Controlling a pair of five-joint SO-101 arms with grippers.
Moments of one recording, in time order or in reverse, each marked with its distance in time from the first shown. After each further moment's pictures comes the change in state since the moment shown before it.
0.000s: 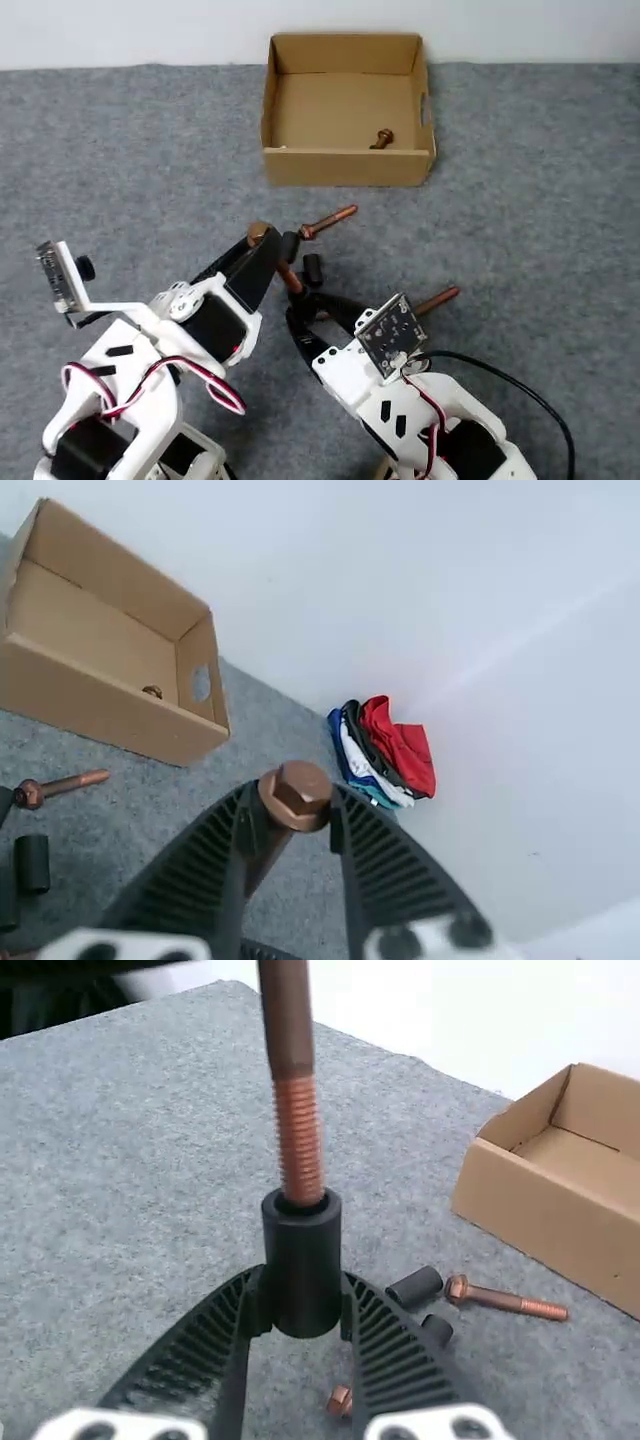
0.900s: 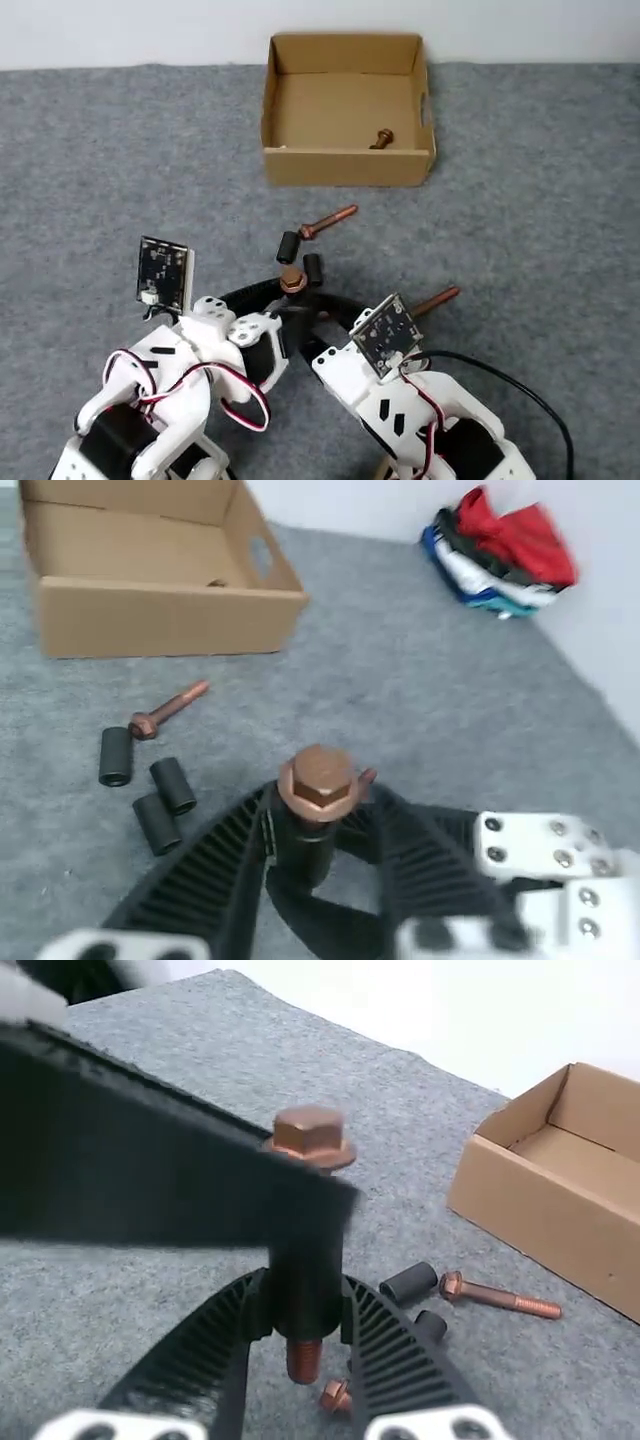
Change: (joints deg) left arm 6.2 -0.3 9.0 9.3 -24.2; right arm 0.1 0.2 0.2 0.0 1.3
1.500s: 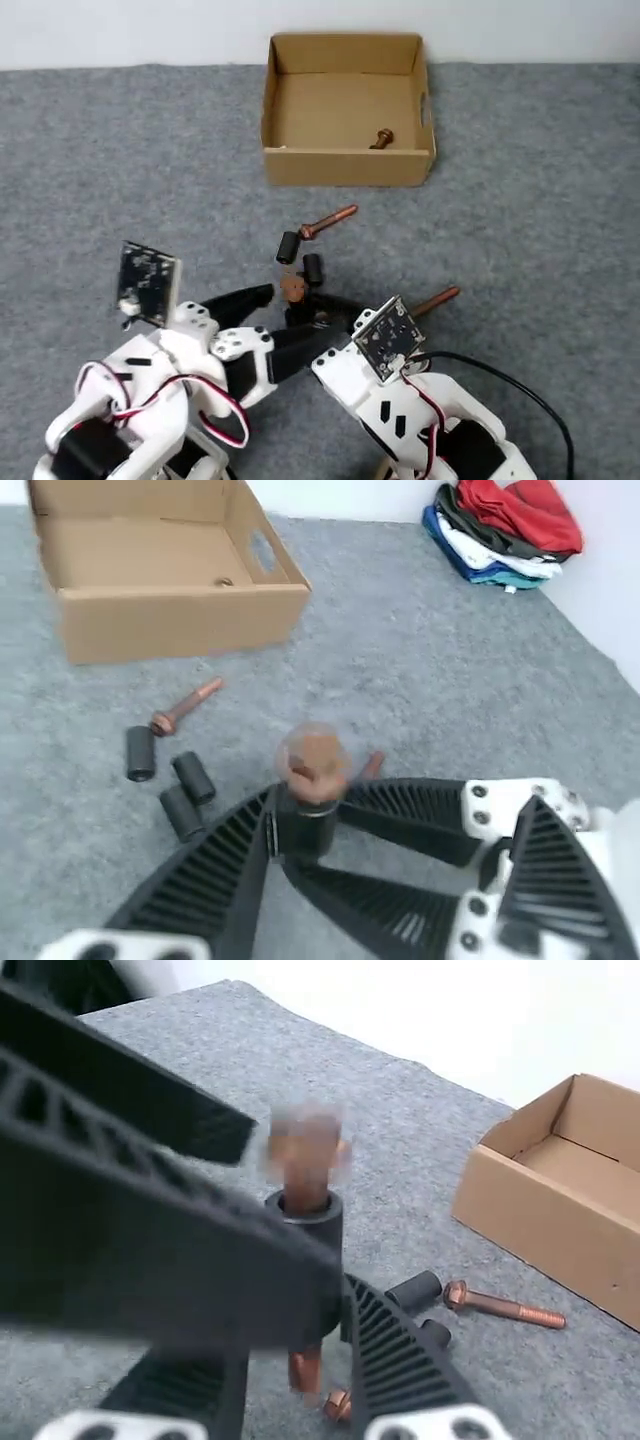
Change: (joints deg) left arm -2.0 0.1 -9.5 9.7 -4.9; right arm -0.2 -0.1 0.0 0.0 0.2
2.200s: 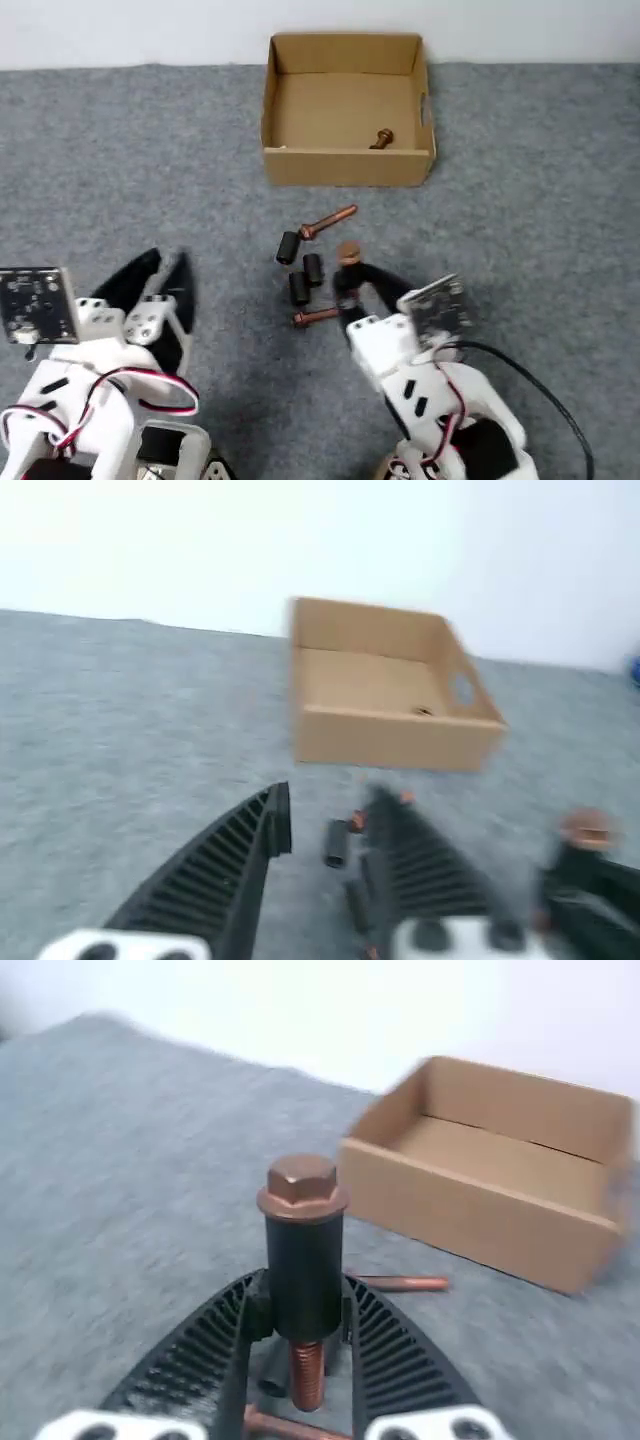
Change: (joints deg) left arm -30.1 -0.1 -9.1 4.0 -10.5; right arm 17.0 0.1 -4.0 2.8 -4.8
